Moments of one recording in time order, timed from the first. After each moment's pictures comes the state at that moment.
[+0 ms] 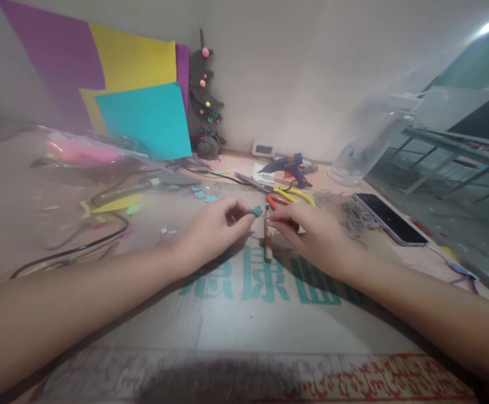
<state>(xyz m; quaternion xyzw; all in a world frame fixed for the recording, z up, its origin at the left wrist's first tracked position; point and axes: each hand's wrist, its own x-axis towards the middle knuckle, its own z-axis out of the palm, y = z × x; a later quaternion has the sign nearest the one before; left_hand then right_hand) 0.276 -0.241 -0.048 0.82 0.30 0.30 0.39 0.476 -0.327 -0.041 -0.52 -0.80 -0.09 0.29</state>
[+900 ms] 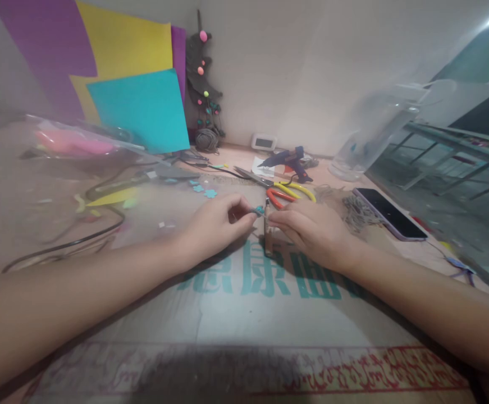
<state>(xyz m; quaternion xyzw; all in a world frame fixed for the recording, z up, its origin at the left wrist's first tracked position) 0.275 -0.238 -0.055 0.84 0.29 0.28 0.37 0.487 -0.324 -0.044 -0.38 -0.86 -0.26 0.21</state>
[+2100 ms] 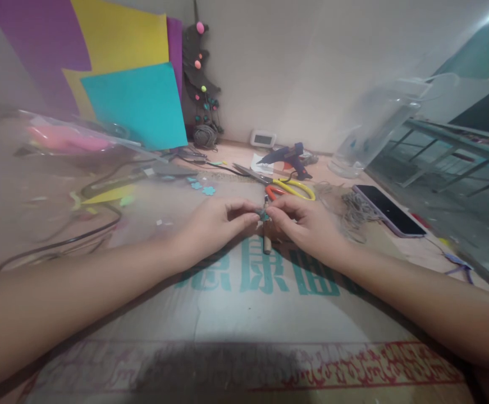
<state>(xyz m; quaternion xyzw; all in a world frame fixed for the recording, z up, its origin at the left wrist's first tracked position) 0.273 -0.241 -0.057 0.81 0.25 0.25 0.46 0.462 -0.322 -0.042 -0.56 -0.72 0.11 0.38</state>
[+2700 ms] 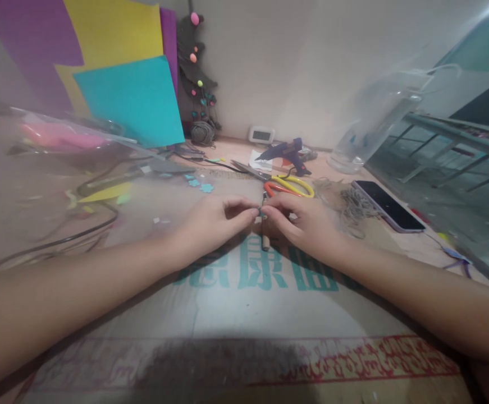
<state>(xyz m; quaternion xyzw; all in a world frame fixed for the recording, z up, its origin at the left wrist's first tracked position) 0.275 -0.245 -0.052 0.80 0.27 0.26 0.47 0.465 -0.322 -0.045 -0.55 -0.77 0.00 0.33</state>
